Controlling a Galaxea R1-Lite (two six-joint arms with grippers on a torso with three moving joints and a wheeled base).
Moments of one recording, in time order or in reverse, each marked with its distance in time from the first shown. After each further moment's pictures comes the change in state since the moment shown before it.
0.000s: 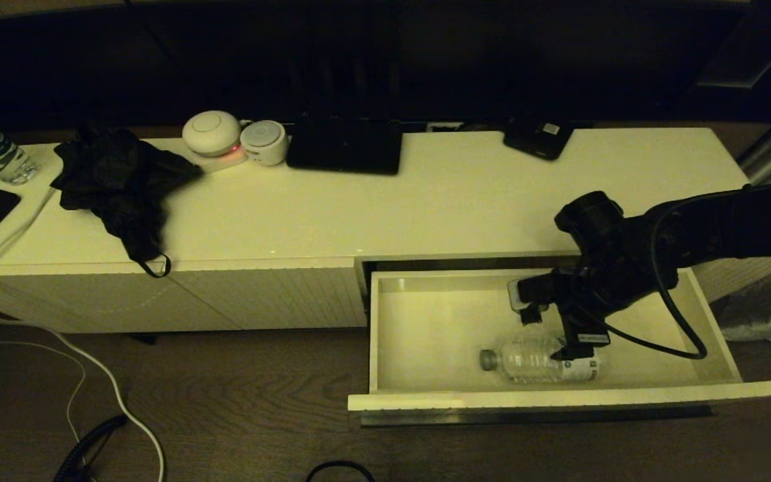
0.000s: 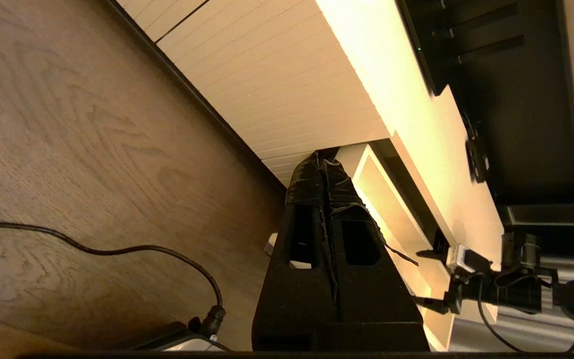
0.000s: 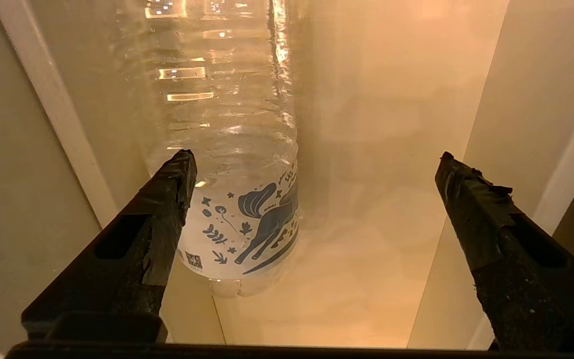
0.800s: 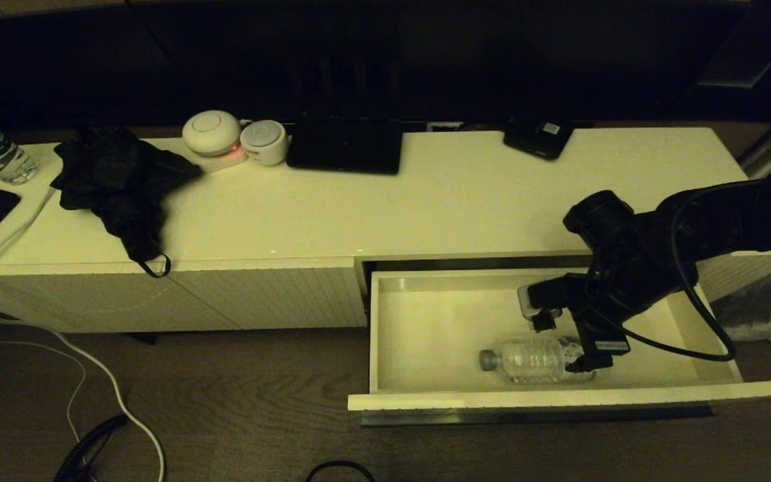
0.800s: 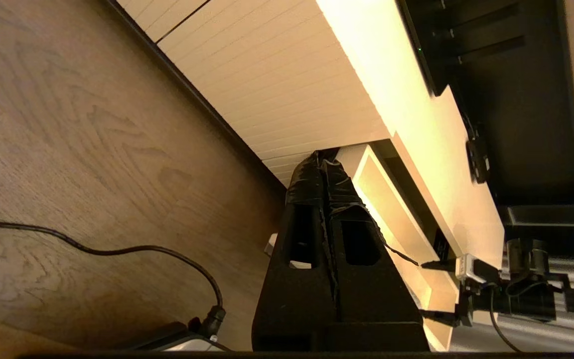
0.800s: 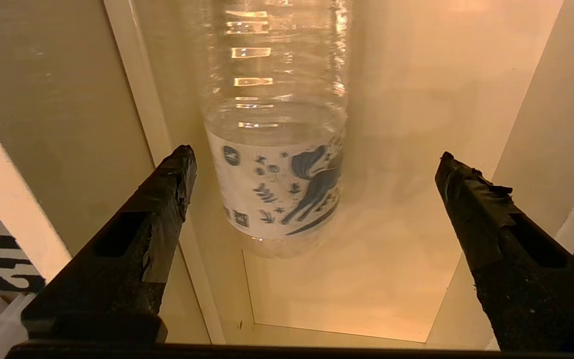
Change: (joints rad) left arm 0.000 0.000 0.000 0.000 0.000 0.000; right arm -0.003 -0.040 -0.004 0.127 0.000 -0.002
